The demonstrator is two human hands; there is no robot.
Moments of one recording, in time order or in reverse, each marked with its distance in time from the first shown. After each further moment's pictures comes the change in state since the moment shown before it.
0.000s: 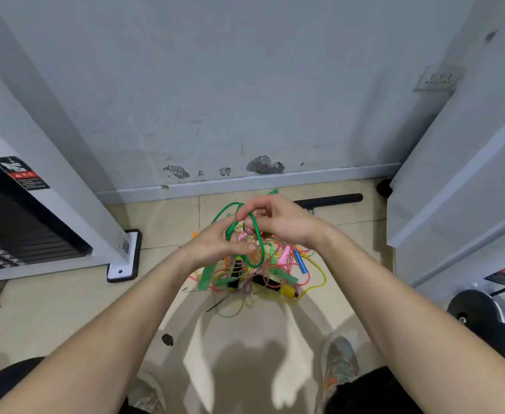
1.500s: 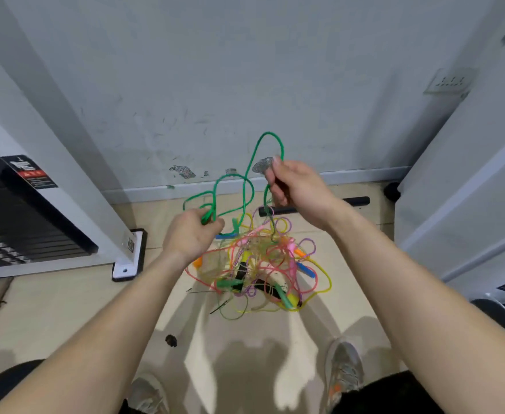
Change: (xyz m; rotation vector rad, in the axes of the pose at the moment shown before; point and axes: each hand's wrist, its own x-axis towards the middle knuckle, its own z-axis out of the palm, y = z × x) left_hand -0.001 -0.011 -0.029 0.291 0.507 -0.207; right_hand 0.017 -0.034 -0.020 0.311 0.258 -0.059
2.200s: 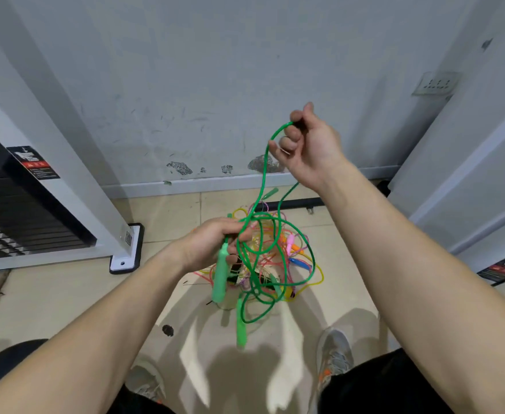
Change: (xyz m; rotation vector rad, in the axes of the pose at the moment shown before) left_hand -0.043 0.031 0.008 -0.879 -0.810 -0.077; right_hand -0.001 -0.066 -0.001 0.610 0.287 0.084
